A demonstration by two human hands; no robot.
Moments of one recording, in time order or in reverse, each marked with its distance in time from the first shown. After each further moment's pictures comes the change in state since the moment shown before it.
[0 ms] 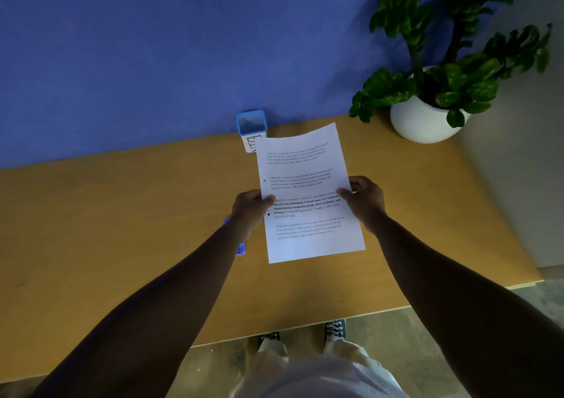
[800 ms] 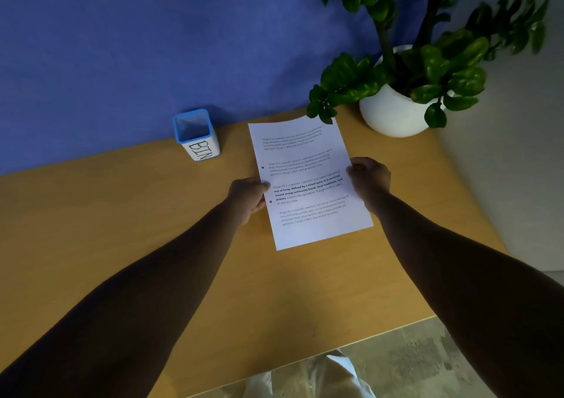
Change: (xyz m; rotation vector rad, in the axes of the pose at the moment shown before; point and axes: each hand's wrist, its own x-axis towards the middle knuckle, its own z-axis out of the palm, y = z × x) left_hand 0.093 0.045 0.099 -0.172 -0.117 -0.270; right_hand 0.113 0.026 -0.049 -0.008 0.193 0.168
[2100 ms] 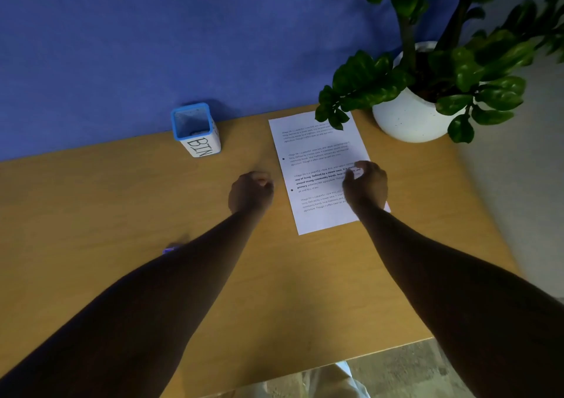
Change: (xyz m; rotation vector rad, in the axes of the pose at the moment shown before) left_hand 0.019 -0.011 0.016 0.588 0.360 0.314; right_hand 0.009 0.012 0.031 -0.351 0.141 -0.224
